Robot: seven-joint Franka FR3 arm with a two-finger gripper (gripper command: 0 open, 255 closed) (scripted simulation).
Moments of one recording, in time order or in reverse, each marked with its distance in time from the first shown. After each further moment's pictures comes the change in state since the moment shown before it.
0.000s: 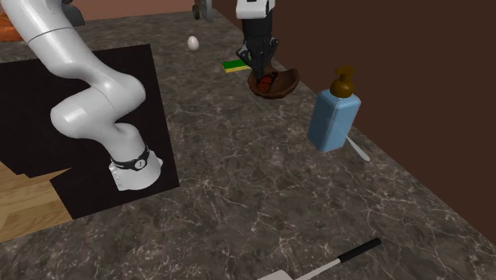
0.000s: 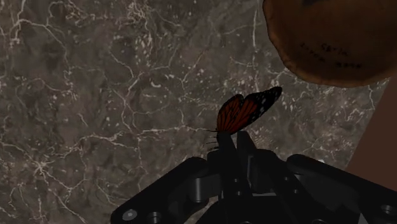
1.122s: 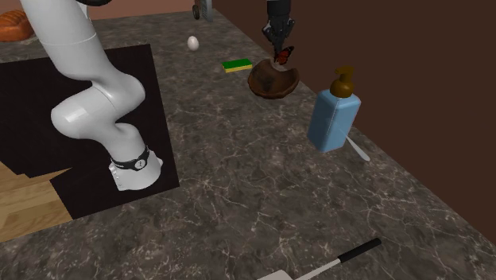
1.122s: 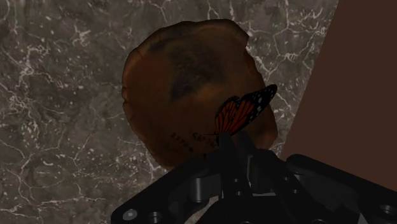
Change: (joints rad) arm 0.034 0.535 0.459 0.426 -0.358 0.023 0.609
